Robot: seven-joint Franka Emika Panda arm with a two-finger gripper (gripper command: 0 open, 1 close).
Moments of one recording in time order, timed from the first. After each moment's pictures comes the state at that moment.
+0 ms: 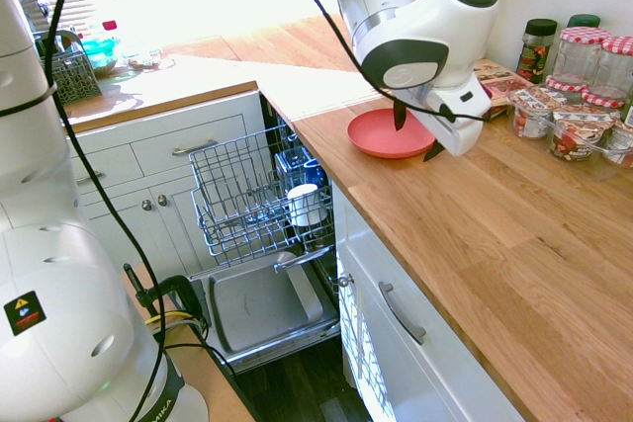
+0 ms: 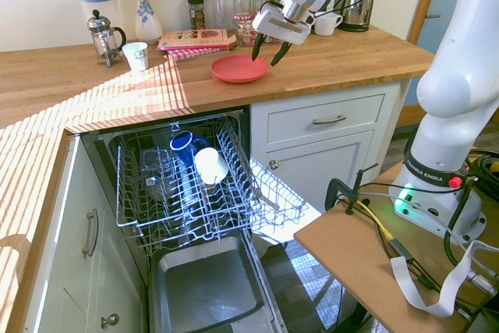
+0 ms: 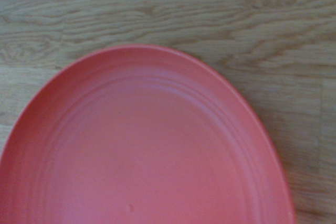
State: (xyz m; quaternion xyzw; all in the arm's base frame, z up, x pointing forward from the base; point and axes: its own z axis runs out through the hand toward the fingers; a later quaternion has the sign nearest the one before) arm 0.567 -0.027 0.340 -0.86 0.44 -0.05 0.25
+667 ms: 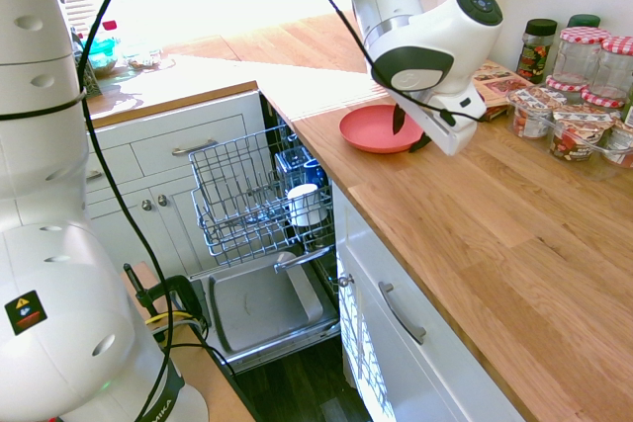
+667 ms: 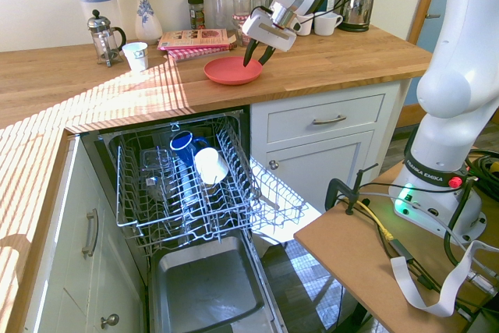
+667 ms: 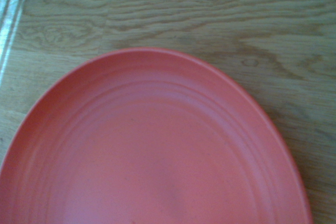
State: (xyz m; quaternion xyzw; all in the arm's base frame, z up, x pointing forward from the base) arm 0.587 -0.011 0.319 -0.87 0.42 -0.02 0.26
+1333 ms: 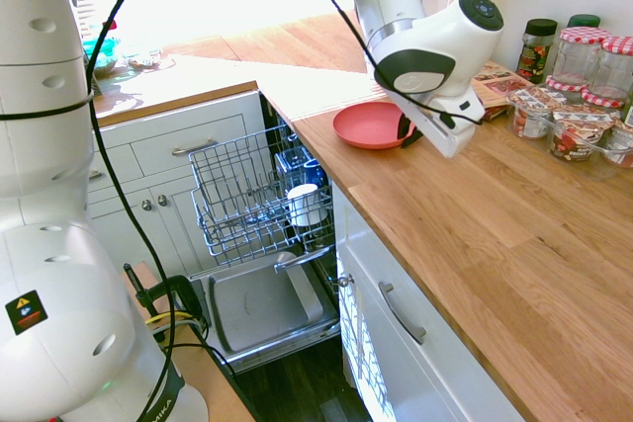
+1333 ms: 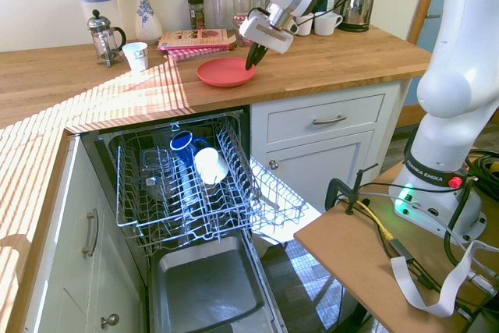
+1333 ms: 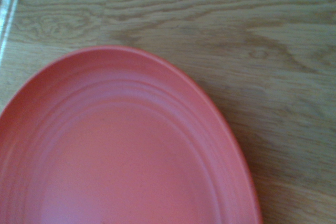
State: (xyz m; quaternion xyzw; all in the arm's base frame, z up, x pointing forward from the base) arm 0.597 -0.003 0.319 -0.87 0.41 -0.01 0.26
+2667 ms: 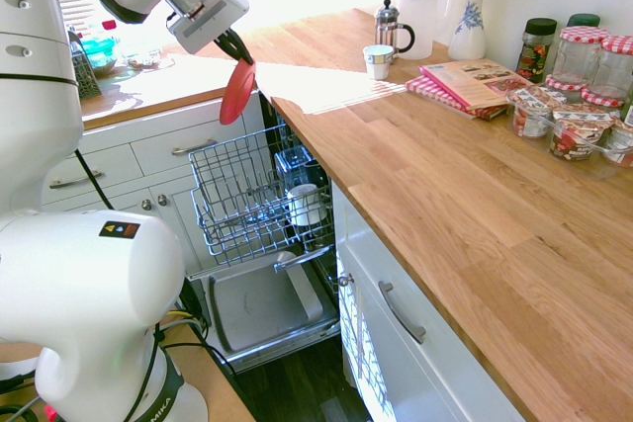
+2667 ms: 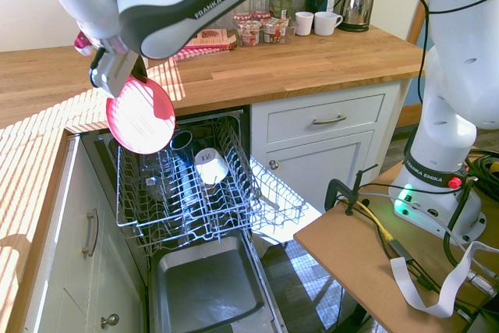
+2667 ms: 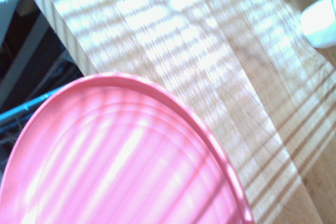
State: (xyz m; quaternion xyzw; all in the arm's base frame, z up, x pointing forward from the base) arm 0.449 0.513 0.404 -0.94 0.06 -0.30 -0.16
